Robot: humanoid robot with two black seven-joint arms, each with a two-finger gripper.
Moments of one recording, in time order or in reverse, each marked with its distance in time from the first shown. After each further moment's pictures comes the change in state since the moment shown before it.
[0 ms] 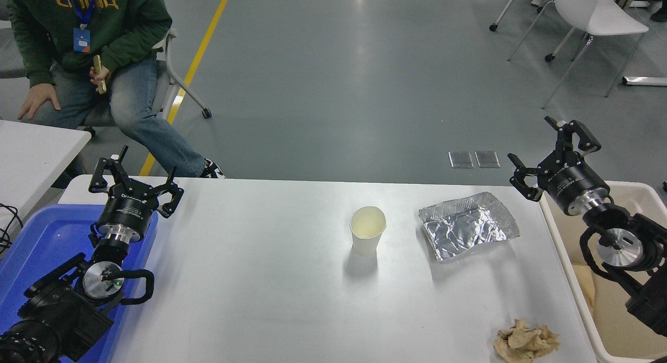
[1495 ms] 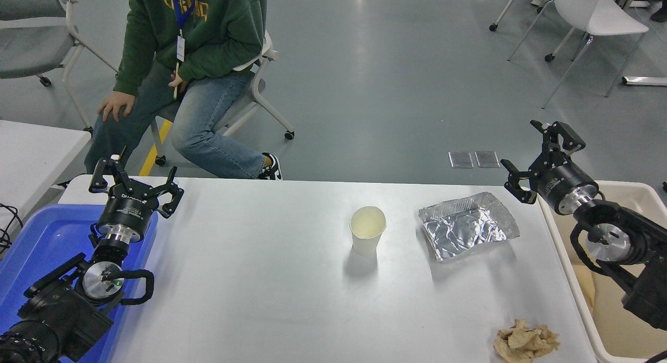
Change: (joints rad) left arm 0.000 0.000 0.000 0.000 0.000 0.000 0.000; right arm 0.069 0.007 -0.145 -0.015 -0.017 -0.087 -0.004
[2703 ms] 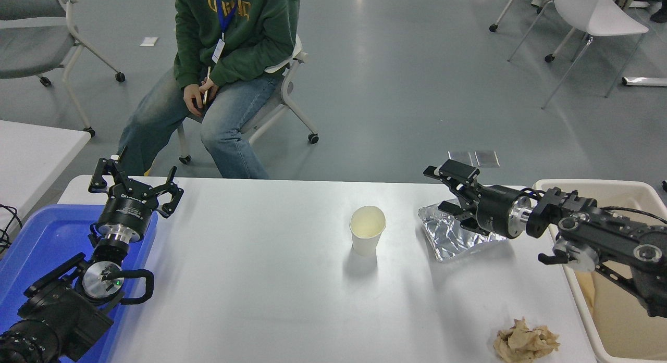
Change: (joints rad) left arm 0.000 0.000 0.000 0.000 0.000 0.000 0.000; right arm 0.239 -0.078 -0.482 0.486 -0.551 -0.169 -0.192
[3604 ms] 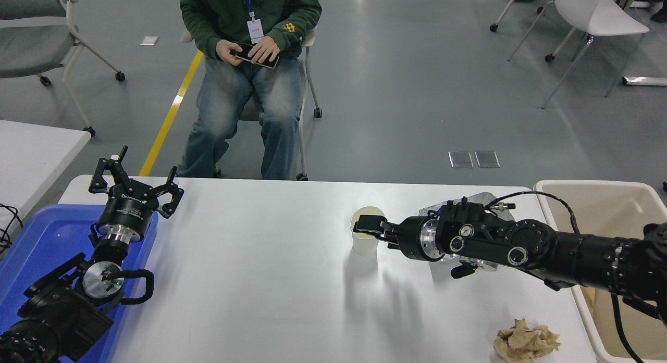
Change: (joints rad) left arm 0.000 0.000 0.000 0.000 0.000 -0.001 0.000; right arm 0.152 0.399 -0.348 -0.291 -0.035 -0.058 -0.120
